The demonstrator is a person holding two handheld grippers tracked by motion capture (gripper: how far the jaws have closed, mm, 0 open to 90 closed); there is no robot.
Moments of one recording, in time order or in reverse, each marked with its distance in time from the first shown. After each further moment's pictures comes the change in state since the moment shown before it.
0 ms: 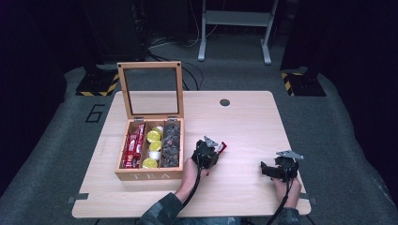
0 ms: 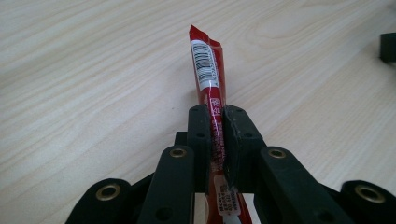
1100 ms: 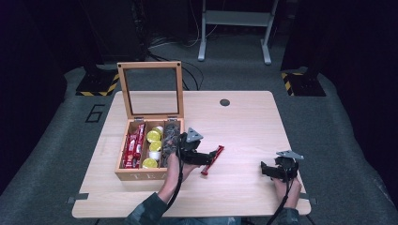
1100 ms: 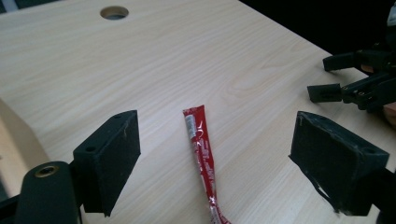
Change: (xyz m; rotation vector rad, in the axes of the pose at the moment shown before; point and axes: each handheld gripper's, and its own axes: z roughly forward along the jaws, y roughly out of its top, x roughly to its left) left arm 0.022 0.014 -0.094 -0.195 -0.071 0.019; right arm 0.000 0.000 0.000 -0.002 -0.002 0.006
